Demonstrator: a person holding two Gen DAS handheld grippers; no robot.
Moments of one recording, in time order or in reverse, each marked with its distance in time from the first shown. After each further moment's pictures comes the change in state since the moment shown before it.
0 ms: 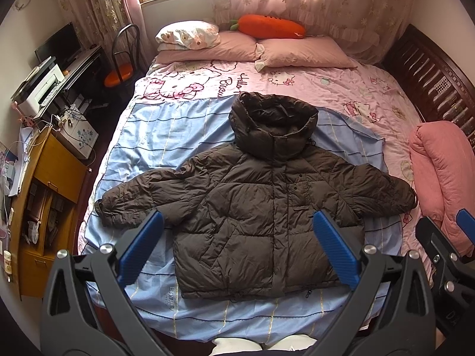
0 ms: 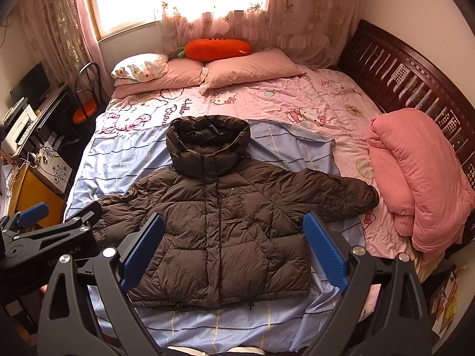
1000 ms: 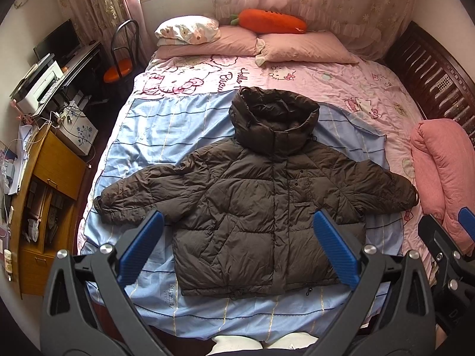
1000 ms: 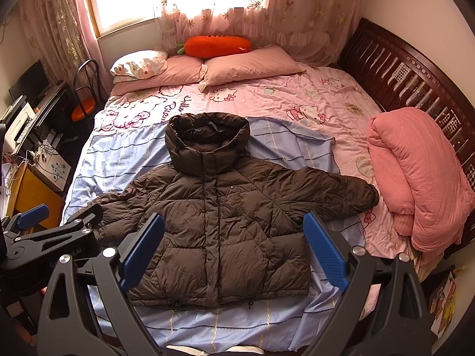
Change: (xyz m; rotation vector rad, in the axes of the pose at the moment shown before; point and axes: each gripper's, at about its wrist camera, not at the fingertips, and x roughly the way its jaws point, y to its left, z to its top) left arm 0.005 0.001 -0.007 0.001 0.011 0.000; right arm 0.003 0.000 -0.001 -0.002 0.004 -0.004
